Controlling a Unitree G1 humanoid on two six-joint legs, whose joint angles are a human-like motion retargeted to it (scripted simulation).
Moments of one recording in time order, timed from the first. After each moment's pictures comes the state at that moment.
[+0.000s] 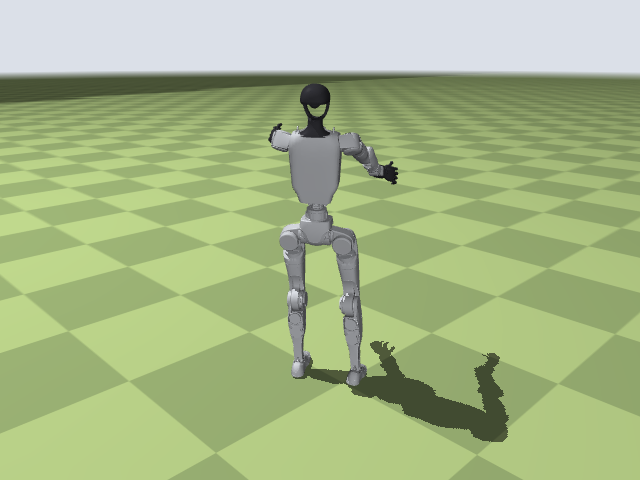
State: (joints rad) left arm -1.17 0.43 0.14 1.59 0.29 -0.24 0.33; right arm -0.90 -0.36 -0.30 1.70 -0.06 -0.27 -0.41; waist 0.04 -0.01 -0.09; left_leg -0.05 -0.06 0.03 0.19 -0.13 0.02; right_leg -0.03 -0.15 -0.06 0.24 -0.02 0.23
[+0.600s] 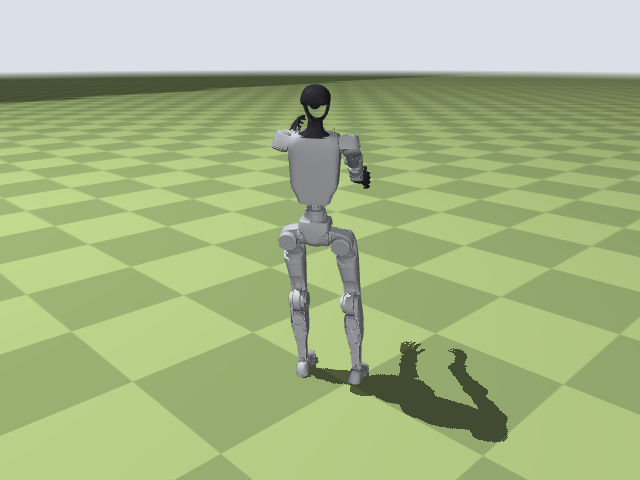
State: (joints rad) left arm -1.25 0.25 0.13 1.51 0.36 -0.28 0.31; right arm -0.89 -0.09 -0.22 1.70 -0.08 -0.36 -0.40; waist 0.08 0.01 -0.08; left_leg -0.03 -0.09 0.07 0.15 -0.12 0.04; right_leg -0.08 -0.16 -0.02 0.30 -0.03 0.21
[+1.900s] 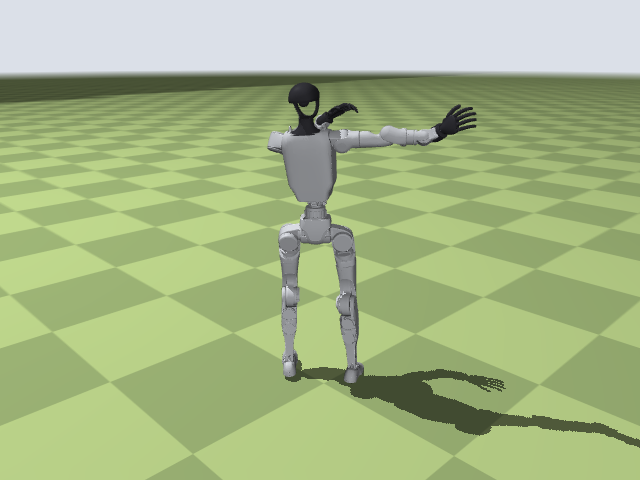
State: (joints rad) left arm -1.07 0.07 -0.47 0.35 -0.15 -0.59 -0.51; right arm -0.35 -1.53 -0.87 1.63 -0.21 -0.31 -0.80; waist -0.24 -0.07 -0.14; left_leg -0.23 0.04 0.05 0.47 -0.33 -0.06; right_leg 0.01 -0.14 -0.21 0.11 0.04 0.15
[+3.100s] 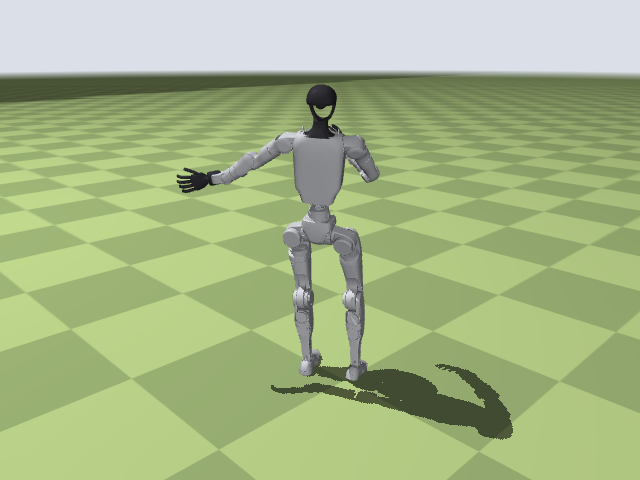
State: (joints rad) left arm -0.09 0.93 1.36 1.55 -0.10 -0.46 0.53; right arm -0.54 -0.40 0.59 0.03 0.83 -0.18 0.33; waist 0.16 0.02 0.00; left_leg 0.09 -0.12 0.12 0.12 -0.13 0.06; right_leg -0.10 -0.12 0.05 0.45 -0.08 0.22
